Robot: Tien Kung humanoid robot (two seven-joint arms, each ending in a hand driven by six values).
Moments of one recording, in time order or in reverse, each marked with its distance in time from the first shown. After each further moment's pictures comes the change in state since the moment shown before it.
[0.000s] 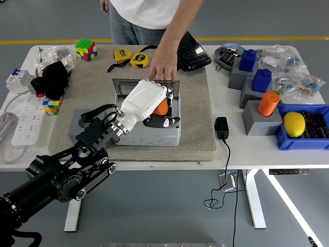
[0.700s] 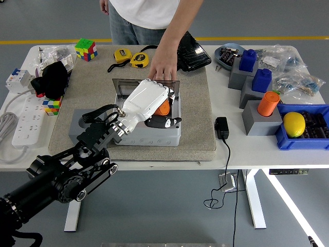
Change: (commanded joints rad) left arm 0.001 -0.005 -0.010 -0.016 0.018 -0.025 0.010; right arm 0.003 0.000 0.003 0.000 0.001 0.000 0.000
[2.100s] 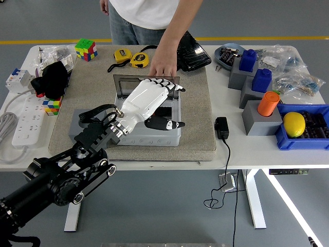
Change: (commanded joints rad) left arm 0.045 0.024 -0.045 -0.097 -0.007 -0.043 -0.012; right arm -0.004 0.000 -0.001 0.000 0.001 0.000 -0.001
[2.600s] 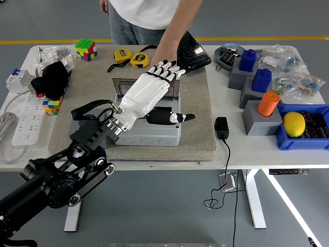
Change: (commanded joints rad) left arm 0.018 0.014 -0.043 -0.116 -0.008 -0.041 0.024; right arm 0.001 0.002 0.001 0.000 0.001 -0.001 0.000
